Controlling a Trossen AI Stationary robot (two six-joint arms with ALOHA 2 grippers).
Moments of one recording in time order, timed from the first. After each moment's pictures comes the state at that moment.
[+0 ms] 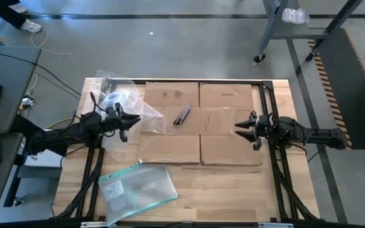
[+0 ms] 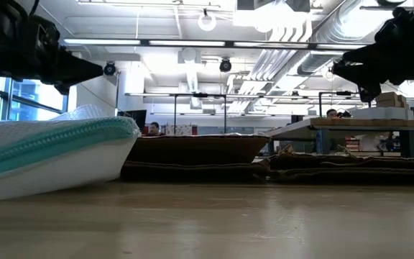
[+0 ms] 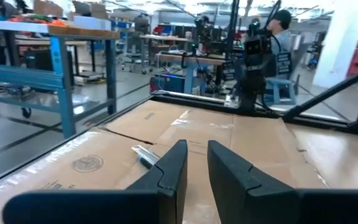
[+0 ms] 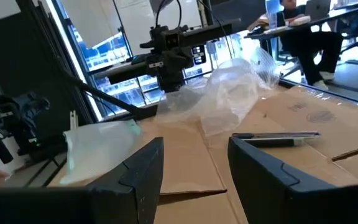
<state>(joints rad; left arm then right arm) 0.21 0.04 0.01 0.05 -0.10 -0.07 -0.05 0.01 0.01 0.01 0.01 0.27</state>
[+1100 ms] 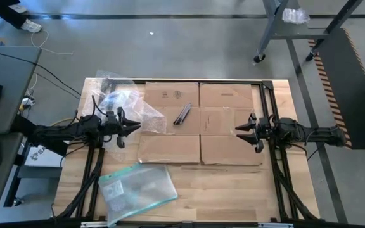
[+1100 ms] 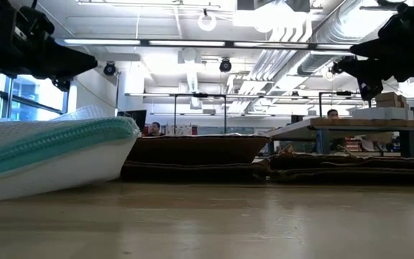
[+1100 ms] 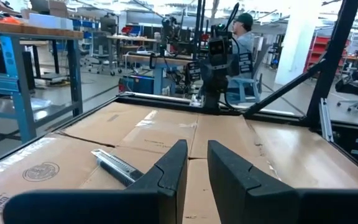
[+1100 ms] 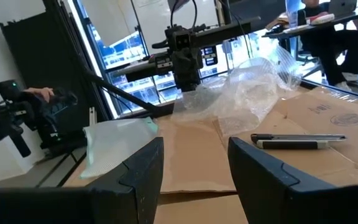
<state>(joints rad) 0.04 0.00 0.01 0.02 -0.12 -0.07 0.01 0.00 0.01 0.02 0.00 0.26</state>
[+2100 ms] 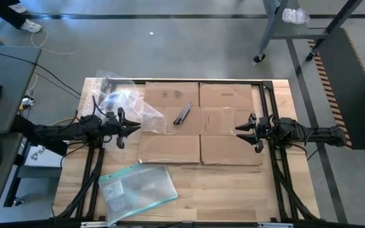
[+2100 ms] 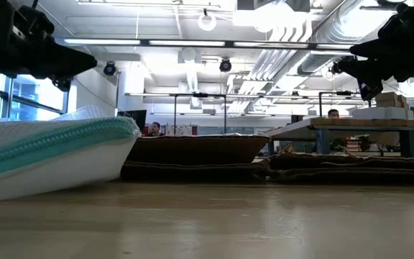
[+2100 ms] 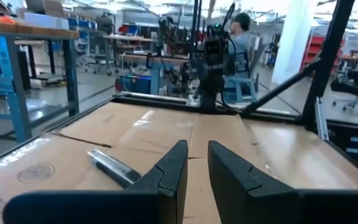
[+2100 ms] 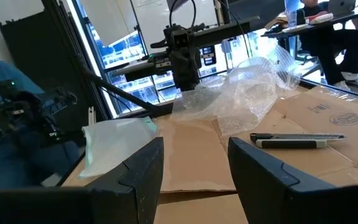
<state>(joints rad) 0.03 0.01 0.01 0.03 -0.12 -0.08 0.01 0.01 0.01 0.02 0.00 0.26</state>
